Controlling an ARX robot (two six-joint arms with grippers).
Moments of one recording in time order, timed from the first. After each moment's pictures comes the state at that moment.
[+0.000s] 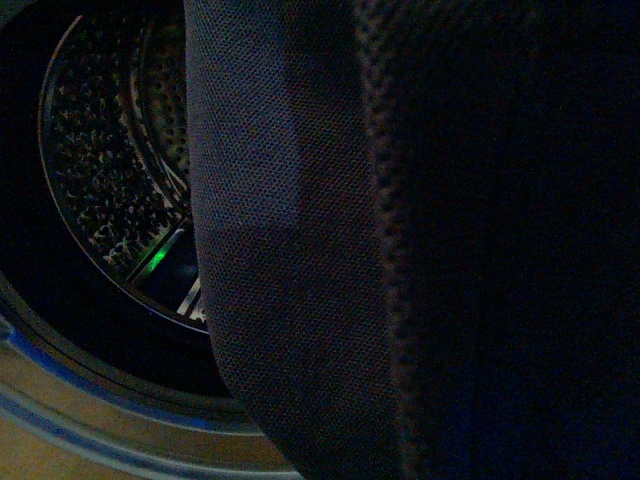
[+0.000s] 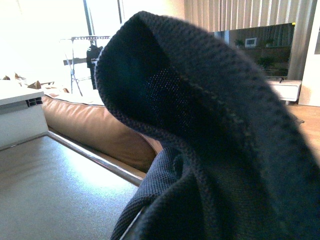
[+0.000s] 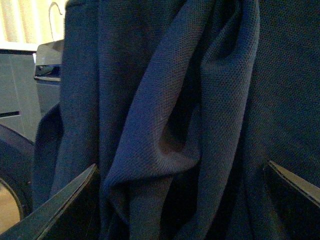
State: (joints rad) left arm -0.62 1.87 2.71 -0.54 0.28 0.05; right arm 0.29 0.71 0.59 0.43 -0.35 0.07
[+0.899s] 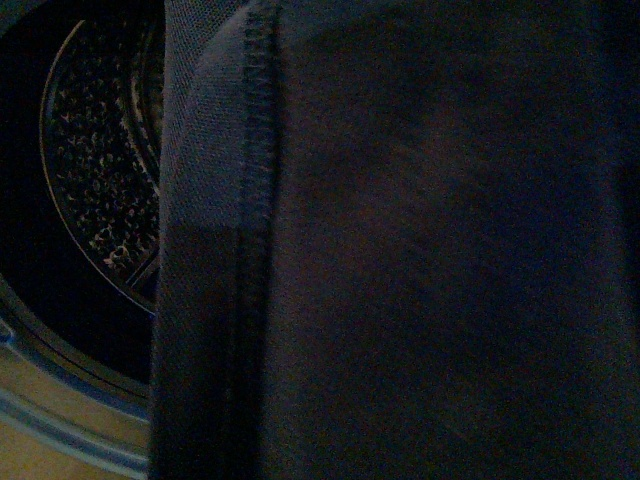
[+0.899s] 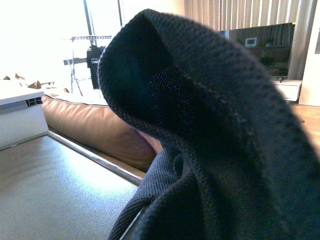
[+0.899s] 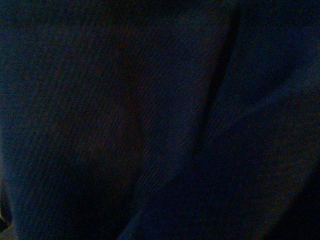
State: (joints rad) left arm -0.62 1.87 2.71 -0.54 0.28 0.05; right arm 0.56 1.13 0.84 0.59 0.07 -0.03
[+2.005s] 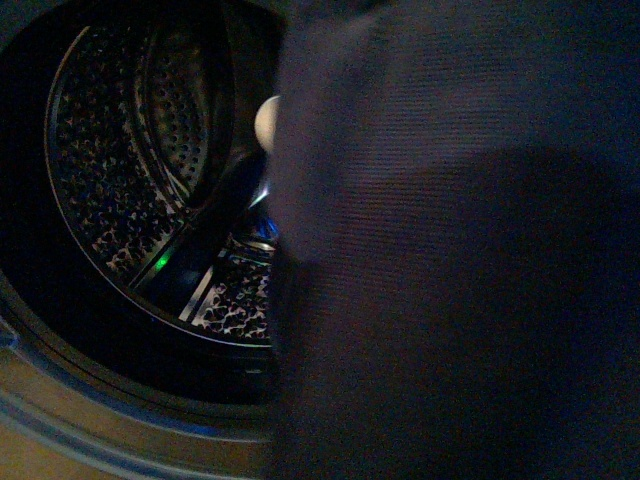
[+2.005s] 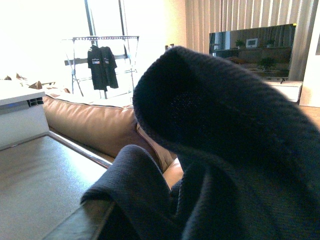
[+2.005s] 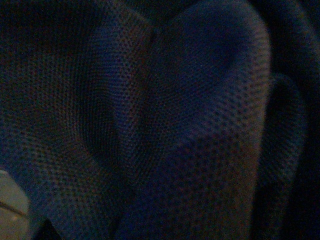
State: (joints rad) left arm -0.62 1.87 2.71 -0.54 0.27 0.04; right arm 0.47 1.04 0.77 0.73 0.20 -0.14
